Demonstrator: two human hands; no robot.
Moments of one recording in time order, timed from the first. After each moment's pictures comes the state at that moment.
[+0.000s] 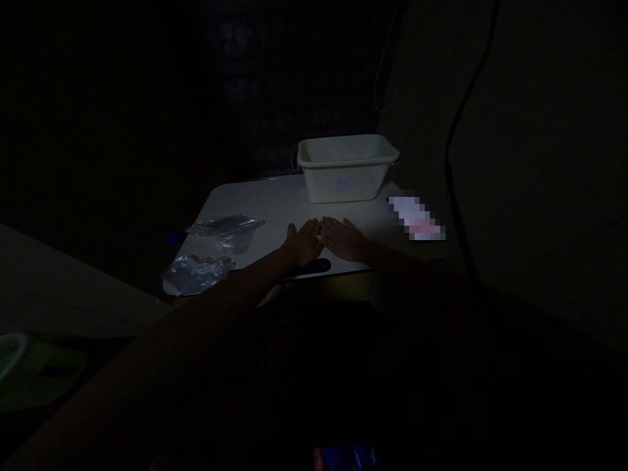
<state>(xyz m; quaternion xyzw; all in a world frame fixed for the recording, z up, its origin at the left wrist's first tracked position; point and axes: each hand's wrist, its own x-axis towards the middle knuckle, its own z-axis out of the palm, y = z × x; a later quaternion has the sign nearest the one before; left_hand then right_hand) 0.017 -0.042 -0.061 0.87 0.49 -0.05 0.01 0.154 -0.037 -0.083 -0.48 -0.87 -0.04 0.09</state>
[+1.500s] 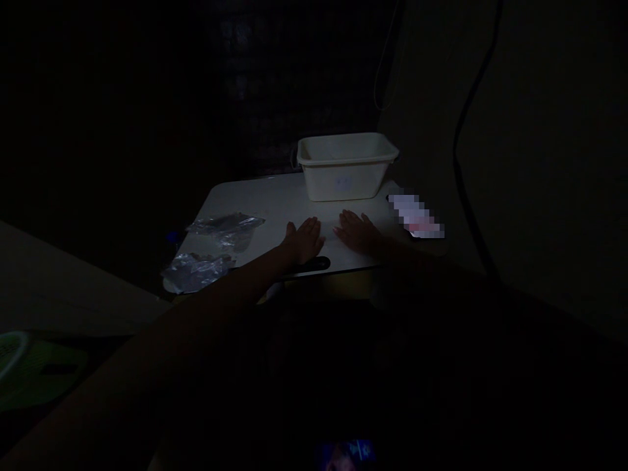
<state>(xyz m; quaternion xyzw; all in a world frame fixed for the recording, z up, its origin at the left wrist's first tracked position) 0.017 -0.041 -0.060 0.87 0.49 -0.09 -0.02 0.183 -0.031 -0.089 -0.54 -0.83 -0.11 0.08</state>
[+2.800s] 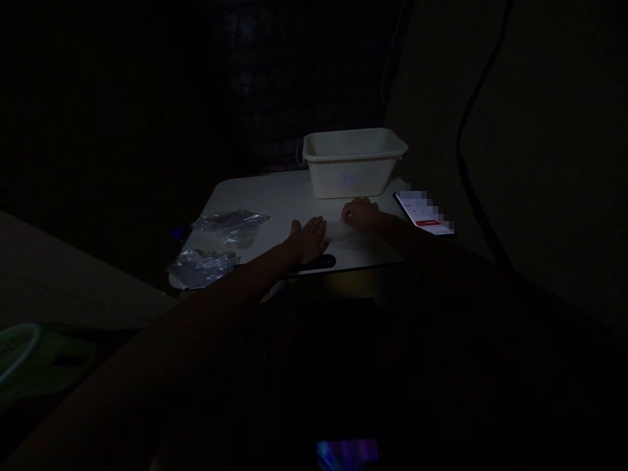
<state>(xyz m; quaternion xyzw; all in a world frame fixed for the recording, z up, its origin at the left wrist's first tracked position) 0.012 -0.044 -0.057 0.88 0.47 -0.08 0.00 0.174 -0.002 -0.051 -0.62 -0.78 0.01 0.05</state>
